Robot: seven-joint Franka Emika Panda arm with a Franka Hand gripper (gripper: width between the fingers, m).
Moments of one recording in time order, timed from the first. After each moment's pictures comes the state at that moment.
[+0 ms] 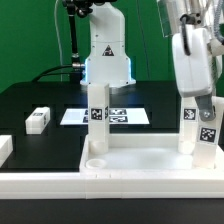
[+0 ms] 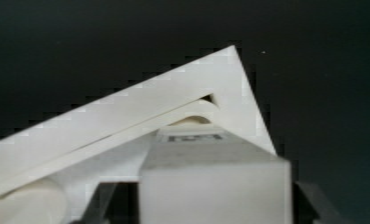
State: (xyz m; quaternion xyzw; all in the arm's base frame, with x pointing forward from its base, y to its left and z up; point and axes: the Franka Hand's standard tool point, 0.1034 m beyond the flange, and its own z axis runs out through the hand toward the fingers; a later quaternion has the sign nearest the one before) arm 0.649 0.108 0.105 -0.52 0.85 0.03 0.13
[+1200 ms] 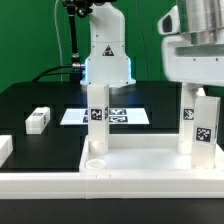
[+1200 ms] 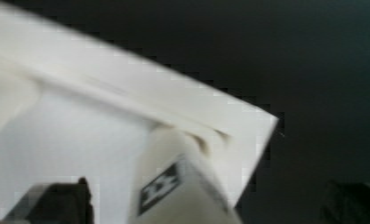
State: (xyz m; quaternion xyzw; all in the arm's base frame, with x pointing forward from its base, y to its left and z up) arm 0.637 0.112 0.103 -0.89 0.45 0.02 0.05
